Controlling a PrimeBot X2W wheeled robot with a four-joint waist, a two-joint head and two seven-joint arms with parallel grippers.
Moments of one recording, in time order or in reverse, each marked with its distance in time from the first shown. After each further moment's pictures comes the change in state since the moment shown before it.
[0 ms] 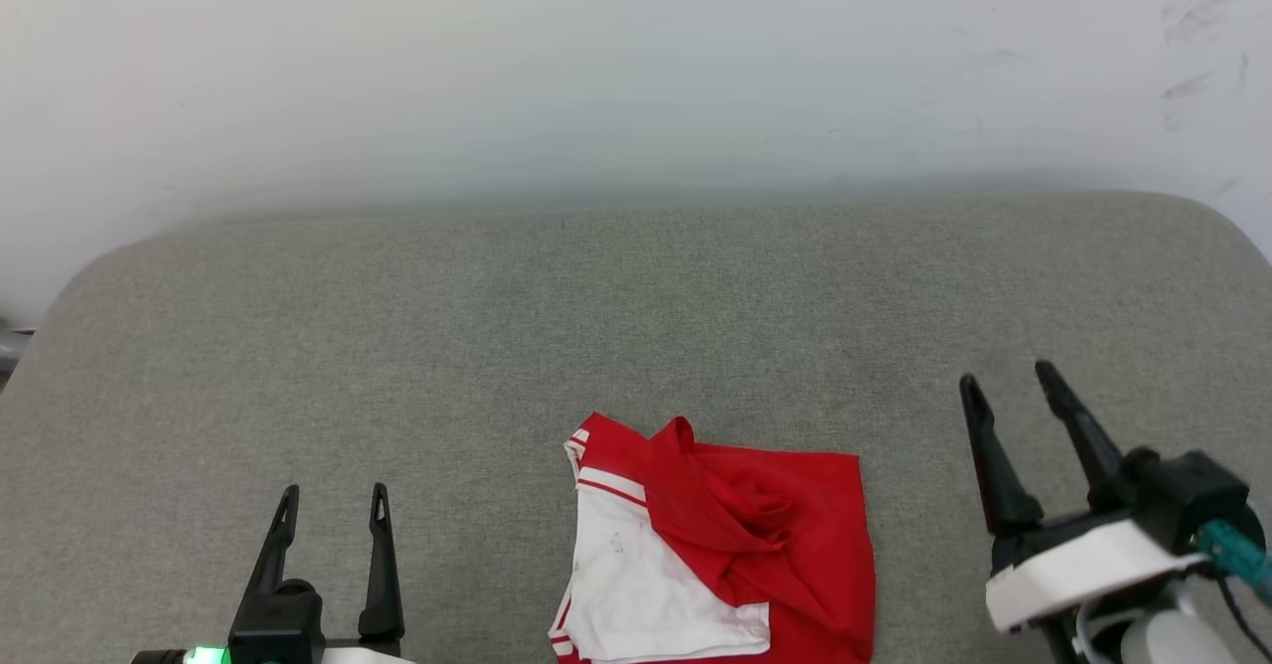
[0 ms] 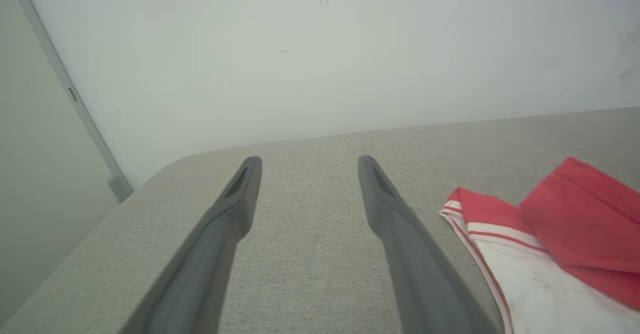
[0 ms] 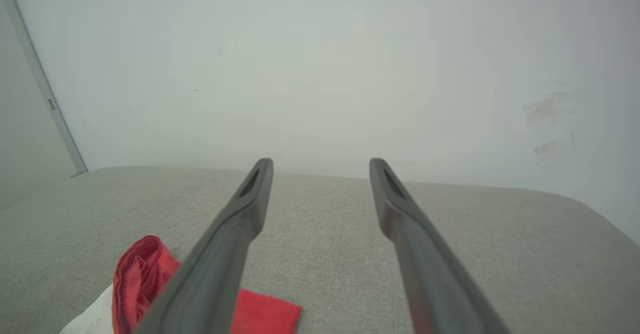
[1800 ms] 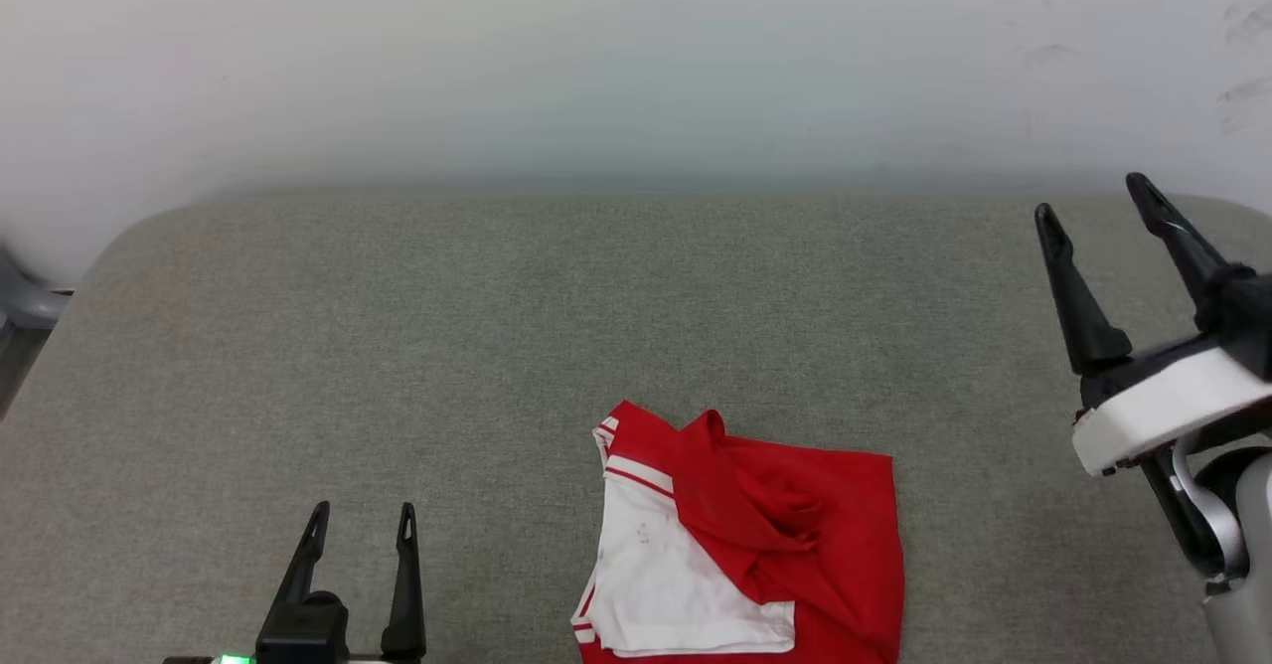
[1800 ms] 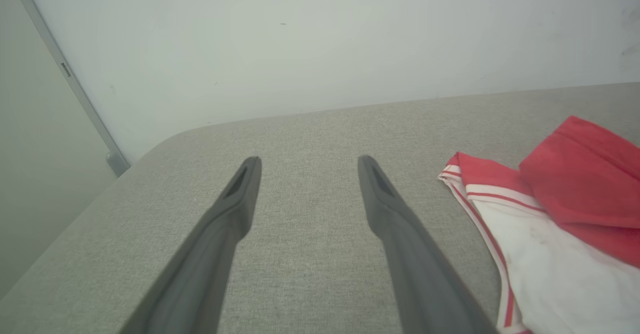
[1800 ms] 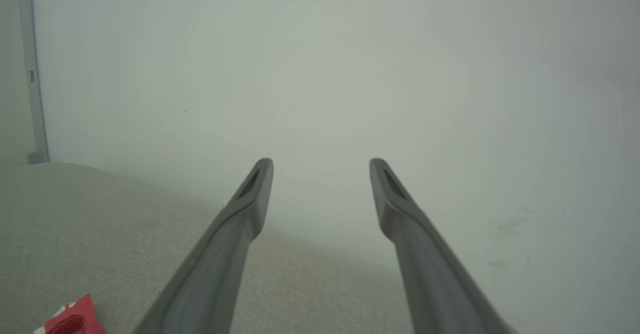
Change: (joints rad) left arm 0.016 0.006 -0.040 0.025 -0.007 -0.012 0.000; right arm -0.186 -0.131 -0.031 -0.142 -0.087 0.000 0.170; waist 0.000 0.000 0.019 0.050
